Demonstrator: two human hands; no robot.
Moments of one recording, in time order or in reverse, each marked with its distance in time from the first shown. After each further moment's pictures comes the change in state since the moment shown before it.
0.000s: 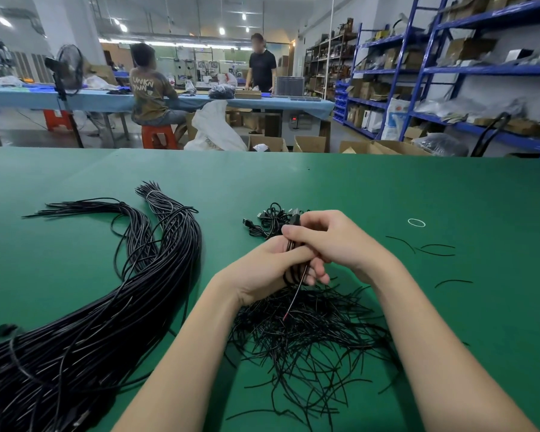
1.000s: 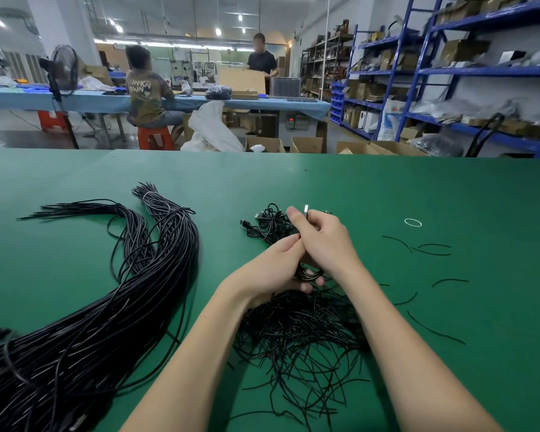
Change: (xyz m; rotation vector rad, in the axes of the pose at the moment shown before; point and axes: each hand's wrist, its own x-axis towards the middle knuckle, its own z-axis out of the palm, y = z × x) left_hand 0.011 -0.007 0.009 0.060 0.165 -0.070; right_hand 0.027 0.029 0.020 -0.202 0.493 -0.018
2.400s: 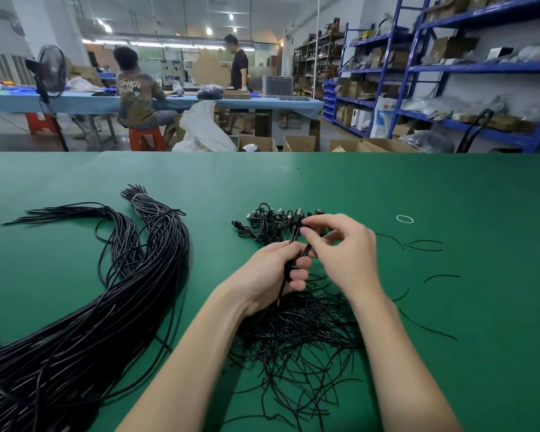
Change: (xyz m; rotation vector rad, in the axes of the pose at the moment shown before) left_hand 0.009 -0.012 0.000 -0.345 0.018 -0.080; right_hand -0.026 0.016 -0.027 0.027 0.231 -0.224
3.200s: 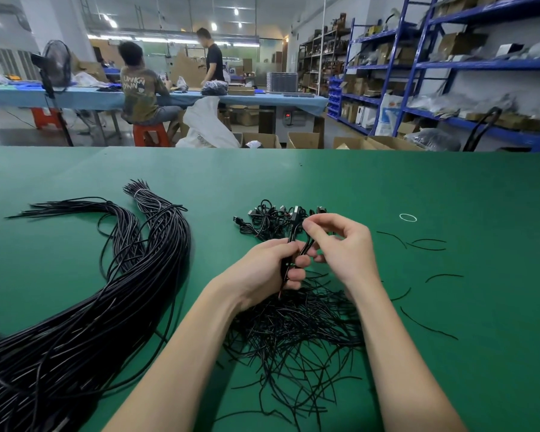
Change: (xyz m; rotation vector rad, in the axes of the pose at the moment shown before) left_hand -0.003 0.003 -0.006 0.087 -0.056 -0.002; right_hand 0.004 0.005 0.004 0.314 -0.067 0.308
